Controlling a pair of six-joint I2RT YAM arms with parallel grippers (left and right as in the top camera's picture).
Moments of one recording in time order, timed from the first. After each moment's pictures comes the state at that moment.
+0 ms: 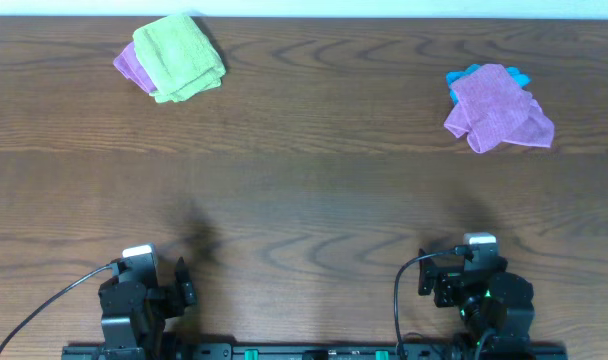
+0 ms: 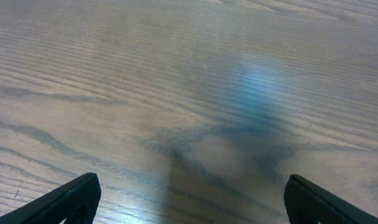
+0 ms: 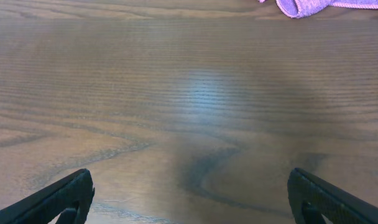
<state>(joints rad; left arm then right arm) 0.03 0.01 0.32 -1.02 -0.11 -0.10 -0.01 0.02 0.18 -0.78 -0.11 0.01</state>
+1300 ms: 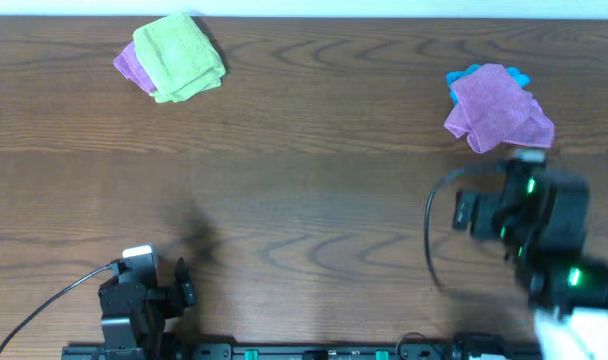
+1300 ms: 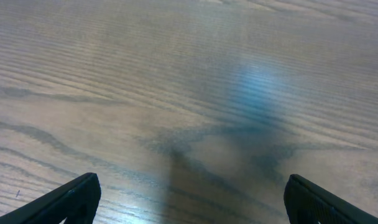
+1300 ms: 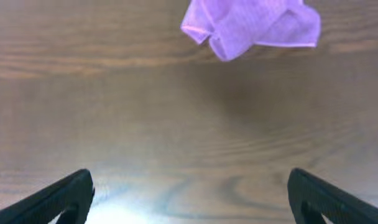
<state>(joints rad) 0.03 0.01 0.32 -1.02 -0.11 -0.09 -0.07 0.97 0.98 -0.90 0.03 0.04</state>
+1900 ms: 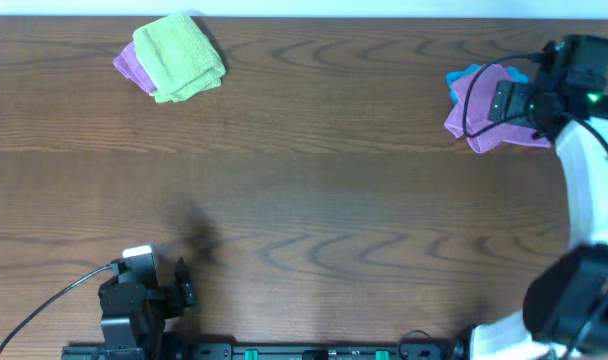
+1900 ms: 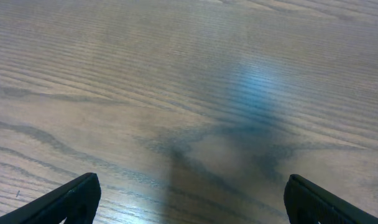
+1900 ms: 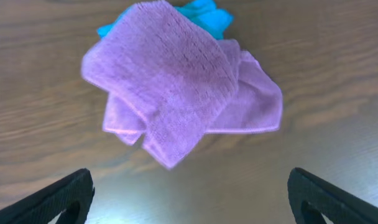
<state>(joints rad) 0.03 0.01 0.32 -1.02 -0.11 -0.09 -0.23 1.74 1.47 -0.71 0.06 -0.01</state>
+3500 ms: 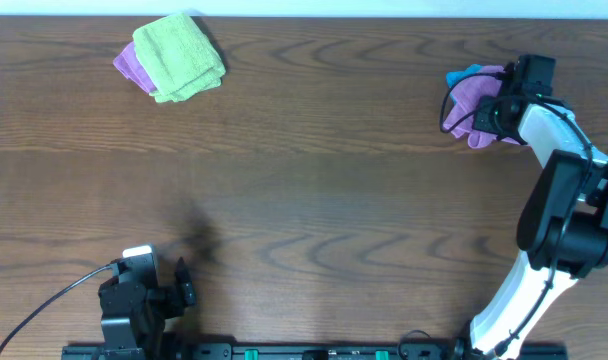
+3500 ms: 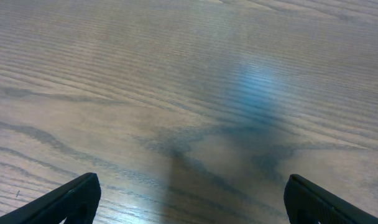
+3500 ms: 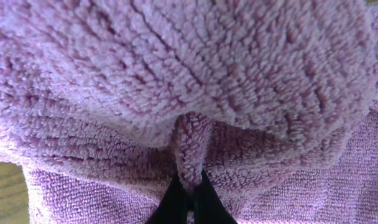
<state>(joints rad) 0.03 0.01 0.32 -1.02 -0.11 -0.09 -0.24 2.12 1.47 -0.44 -0.01 0.04</state>
